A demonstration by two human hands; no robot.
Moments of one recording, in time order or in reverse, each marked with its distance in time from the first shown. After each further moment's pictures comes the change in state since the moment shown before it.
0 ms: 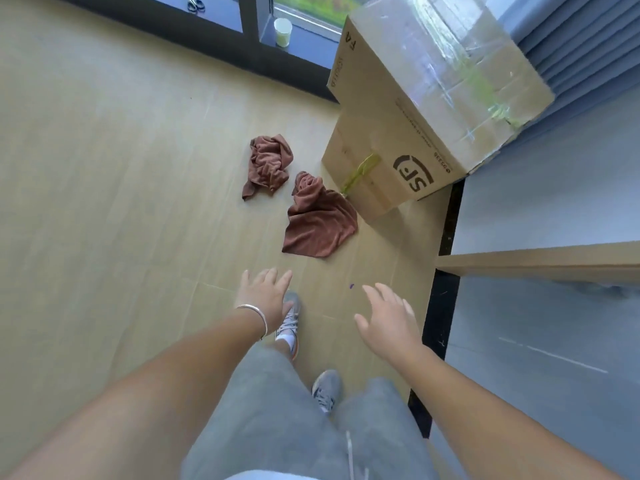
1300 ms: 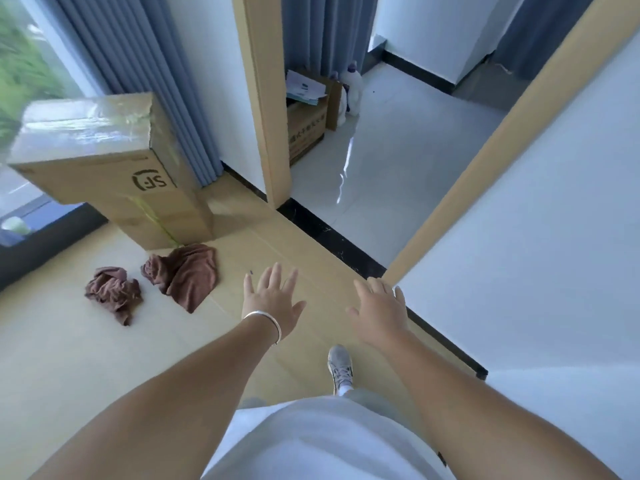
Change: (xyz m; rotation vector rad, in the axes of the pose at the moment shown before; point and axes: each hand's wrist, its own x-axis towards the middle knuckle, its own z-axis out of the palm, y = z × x) left_hand -0.370 0.169 0.114 0.639 0.315 0.762; right_hand -0.483 -0.001 0.263 0.520 0.459 0.794
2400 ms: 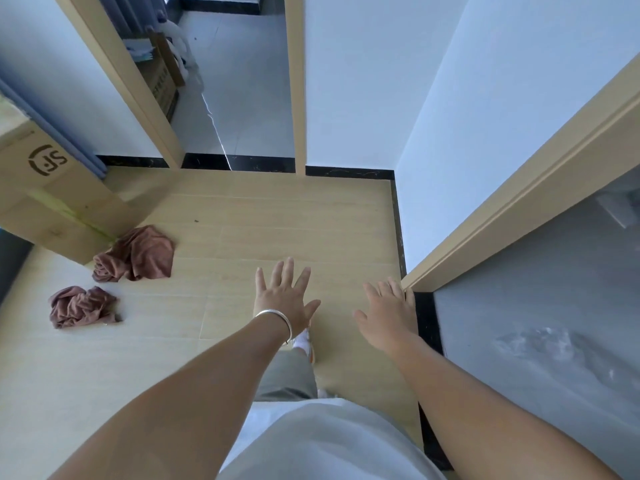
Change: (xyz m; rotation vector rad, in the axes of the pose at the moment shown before) left_hand -0.453 -0.122 0.203 0.333 -0.027 0.635; right_hand -0.558 -0.228 0.253 0.258 0.012 0.649
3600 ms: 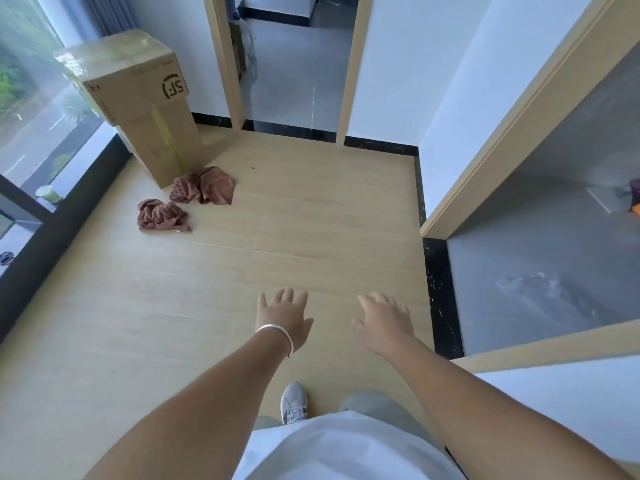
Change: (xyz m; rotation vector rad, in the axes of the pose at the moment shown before) left_hand -0.506 -0.077 0.253 -0.187 0.028 -0.084; right_hand -0.477 -0.150 0.207 -0.057 -0.008 -0.114
